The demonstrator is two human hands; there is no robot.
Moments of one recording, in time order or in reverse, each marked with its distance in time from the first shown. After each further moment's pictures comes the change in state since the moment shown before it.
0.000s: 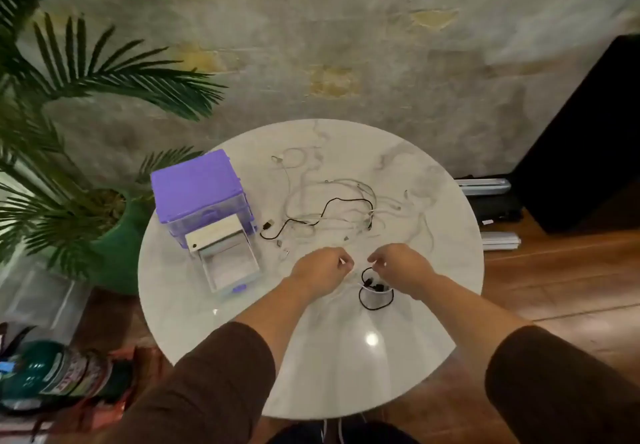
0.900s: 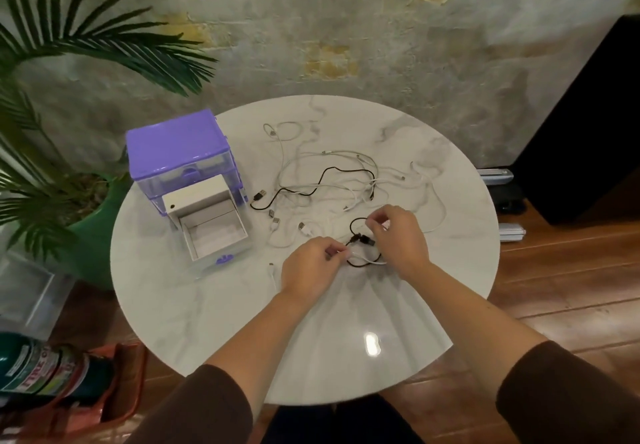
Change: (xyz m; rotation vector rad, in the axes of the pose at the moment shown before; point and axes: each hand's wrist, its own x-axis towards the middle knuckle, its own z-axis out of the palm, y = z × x) left_hand -0.012 -0.042 0.077 -0.258 0.369 -0.048; right_hand 0.017 0.007 0.063 0.428 0.506 -0.018
